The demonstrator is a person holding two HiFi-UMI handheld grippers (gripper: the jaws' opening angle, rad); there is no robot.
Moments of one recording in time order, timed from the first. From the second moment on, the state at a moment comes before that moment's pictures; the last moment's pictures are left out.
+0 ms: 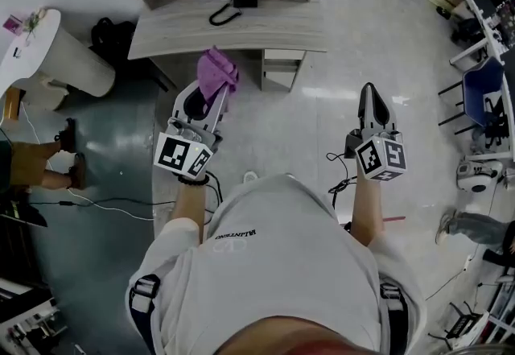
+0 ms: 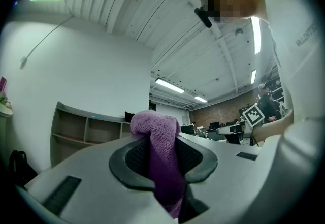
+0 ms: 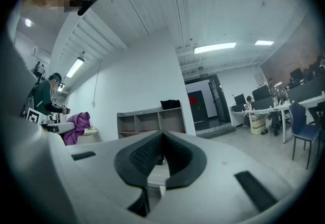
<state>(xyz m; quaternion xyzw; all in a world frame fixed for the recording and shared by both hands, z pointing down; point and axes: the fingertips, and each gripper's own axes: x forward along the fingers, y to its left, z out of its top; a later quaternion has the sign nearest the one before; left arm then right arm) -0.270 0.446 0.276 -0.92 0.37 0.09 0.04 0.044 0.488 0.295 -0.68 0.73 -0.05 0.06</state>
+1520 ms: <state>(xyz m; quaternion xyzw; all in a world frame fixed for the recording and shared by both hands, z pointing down) -0.304 0.388 0.294 -0.93 0.34 0.10 0.02 -0.007 0.438 0.303 -0.69 0.72 -0.03 0.05</state>
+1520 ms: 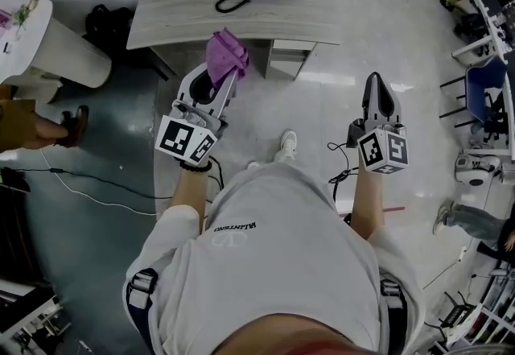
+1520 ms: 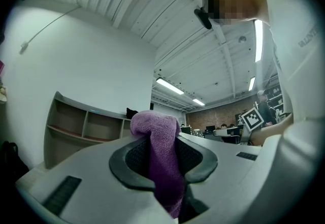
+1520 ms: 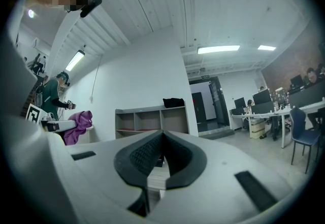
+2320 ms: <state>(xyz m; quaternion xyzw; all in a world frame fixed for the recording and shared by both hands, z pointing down) -0.184 0.275 0.297 -0.94 0.34 0.06 0.02 0.095 0.304 0.305 -0.66 0.75 -0.05 0.06</state>
